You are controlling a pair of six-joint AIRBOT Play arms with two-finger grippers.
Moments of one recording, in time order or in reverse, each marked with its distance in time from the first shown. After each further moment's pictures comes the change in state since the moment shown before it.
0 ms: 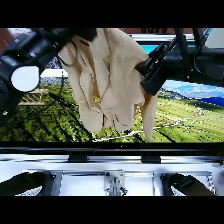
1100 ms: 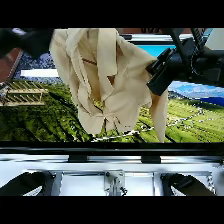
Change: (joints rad) left arm 0.018 0.266 -0.029 -0.002 -0.408 0.135; right arm 0.001 -0.002 -0.001 -0.184 0.056 0.025
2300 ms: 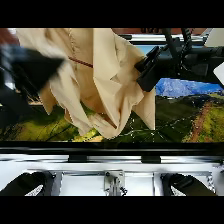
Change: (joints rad) left arm 0.086 0.168 -0.130 -0.669 -0.389 0.210; right arm 0.000 -0.041 -0.001 0.092 -0.088 0.019
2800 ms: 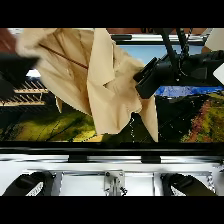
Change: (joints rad) left arm 0.225 0.117 -0.106 0.064 0.123 -0.085; right arm 0.000 -0.003 -0.001 0.059 0.130 0.103
